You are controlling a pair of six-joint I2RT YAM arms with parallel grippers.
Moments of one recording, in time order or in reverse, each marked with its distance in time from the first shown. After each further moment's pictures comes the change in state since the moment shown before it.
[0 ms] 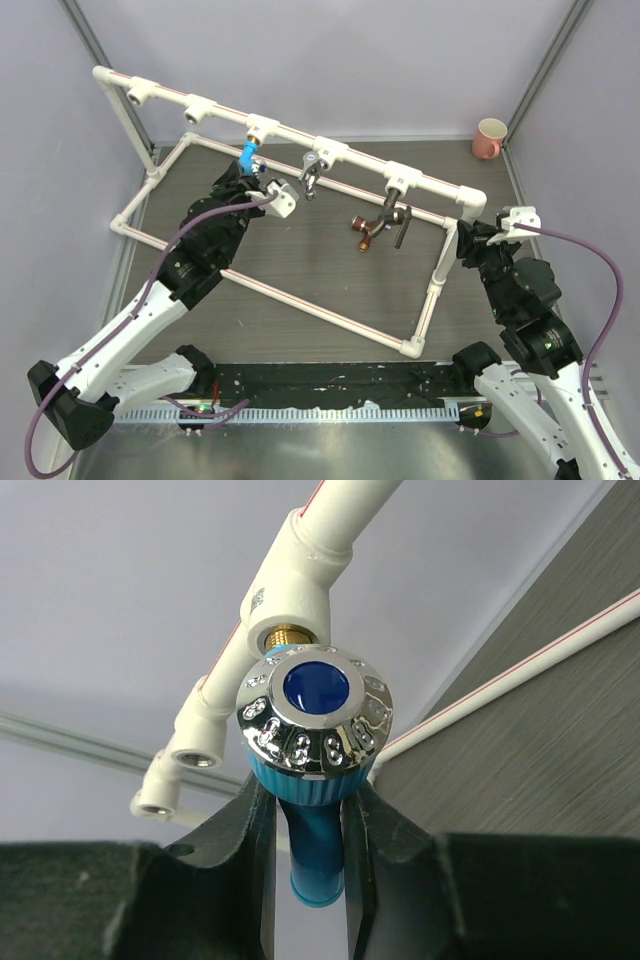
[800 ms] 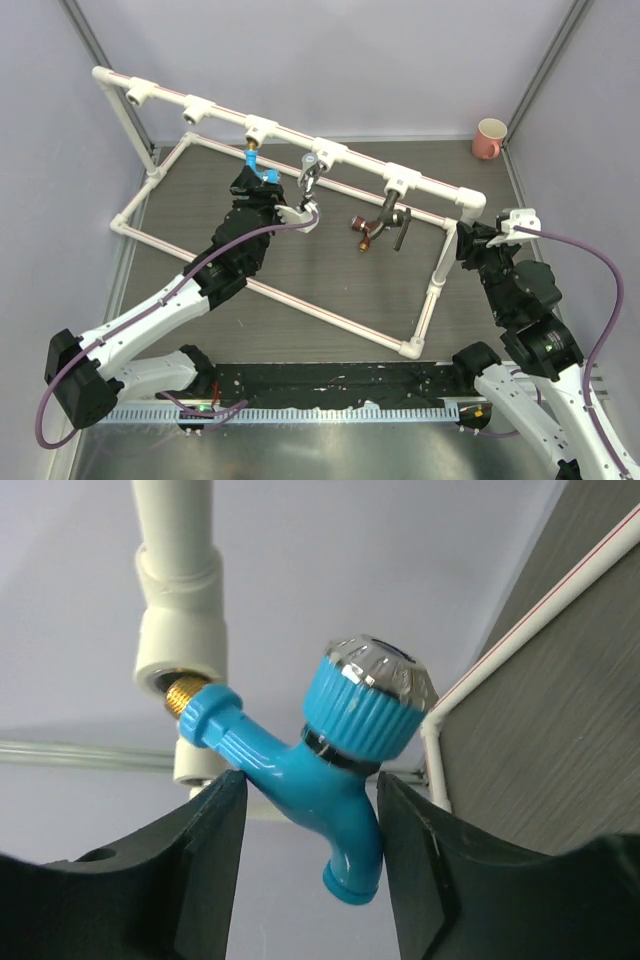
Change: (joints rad) left arm -0.119 0.094 -0.086 0.162 -0.255 0.338; right arm 0.011 -0.013 -0.005 -0.001 0.006 -0.003
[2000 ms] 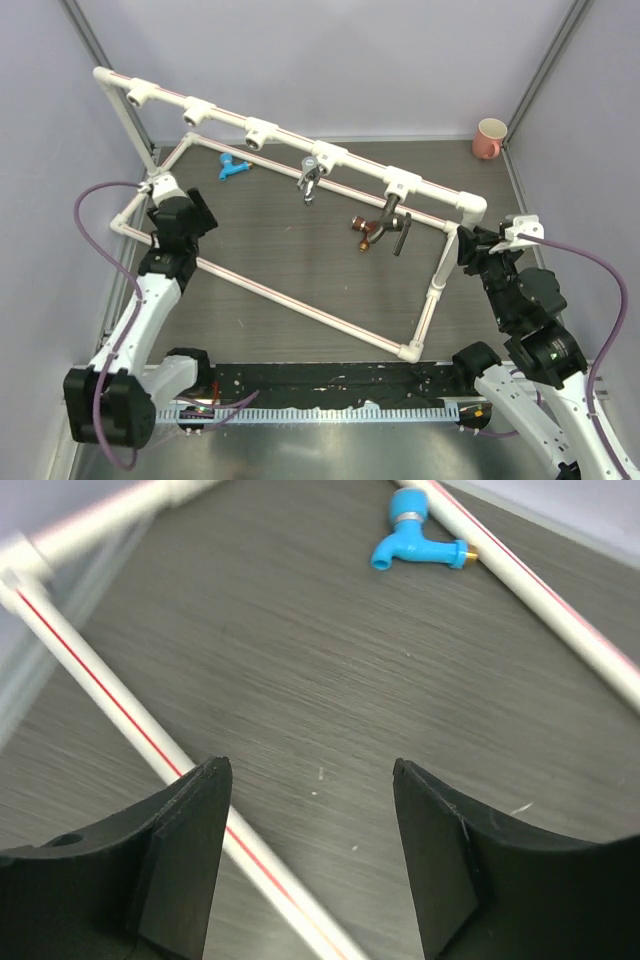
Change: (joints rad) left arm 0.595 -0.098 -0.132 -0.328 0.192 -1.605; right arm 0.013 -0.042 -0.005 -0.026 -0.009 0.001
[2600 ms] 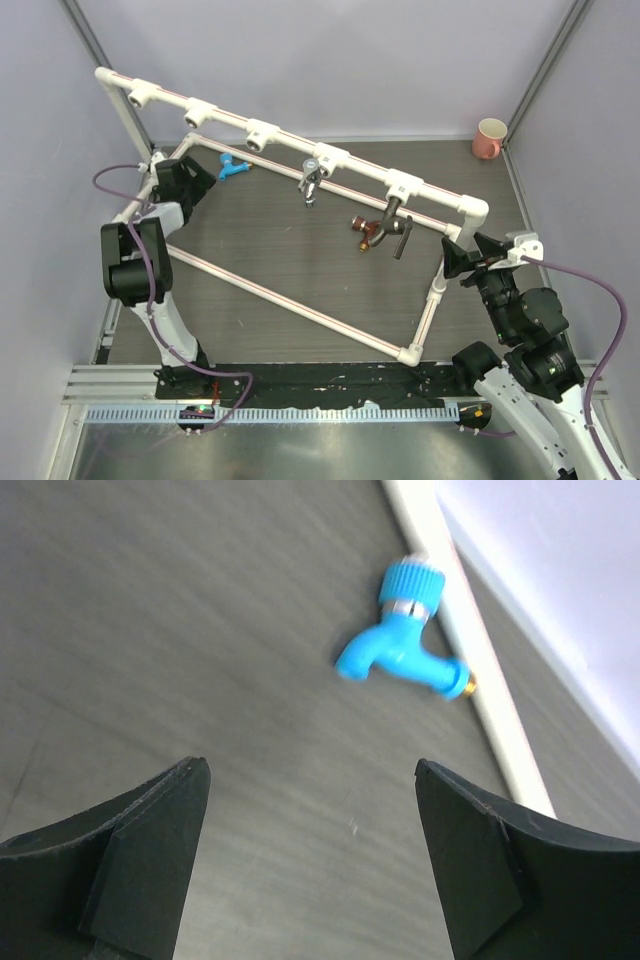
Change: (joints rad) left arm 0.323 0.860 0.356 0.355 0.436 -0.394; right arm 0.033 -0.134 -0.098 0.056 -0.056 0.007
